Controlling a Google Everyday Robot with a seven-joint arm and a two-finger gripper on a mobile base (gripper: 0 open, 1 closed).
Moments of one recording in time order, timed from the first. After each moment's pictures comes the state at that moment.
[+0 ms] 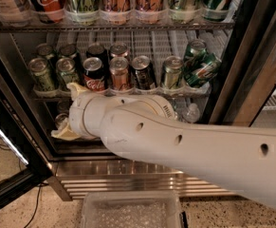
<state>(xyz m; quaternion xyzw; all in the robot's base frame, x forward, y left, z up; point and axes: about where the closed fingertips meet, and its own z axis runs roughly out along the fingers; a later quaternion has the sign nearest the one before) 0.489 0.180 0.848 -0.60 0.59 0.07 0.53</state>
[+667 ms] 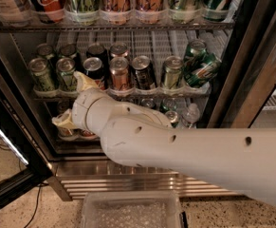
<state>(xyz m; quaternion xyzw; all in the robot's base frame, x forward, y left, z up) 0.519 0.175 0.862 -0.53 0.59 0.04 0.61</state>
